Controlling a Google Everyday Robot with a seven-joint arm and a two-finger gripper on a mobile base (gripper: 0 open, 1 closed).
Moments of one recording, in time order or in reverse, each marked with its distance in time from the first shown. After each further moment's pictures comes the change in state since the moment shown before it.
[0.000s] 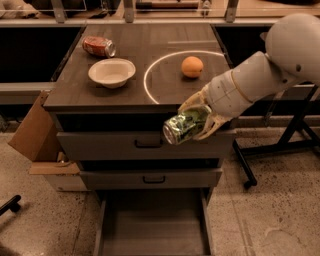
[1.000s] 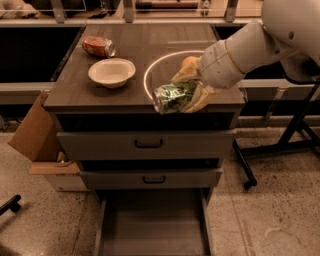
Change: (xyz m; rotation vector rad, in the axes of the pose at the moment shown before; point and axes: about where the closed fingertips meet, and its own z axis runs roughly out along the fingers) arm 0.000 -0.070 -0.013 0.070 -0.038 0.208
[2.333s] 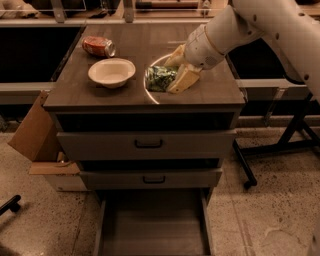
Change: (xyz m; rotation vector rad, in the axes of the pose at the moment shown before) arm 0.030 -0.068 0.027 0.004 0.045 0.305
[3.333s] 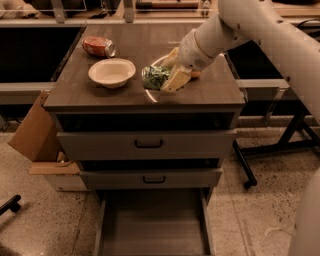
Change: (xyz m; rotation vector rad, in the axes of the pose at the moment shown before) arm 0.014 -0.026 0.028 0.059 0.046 0.077
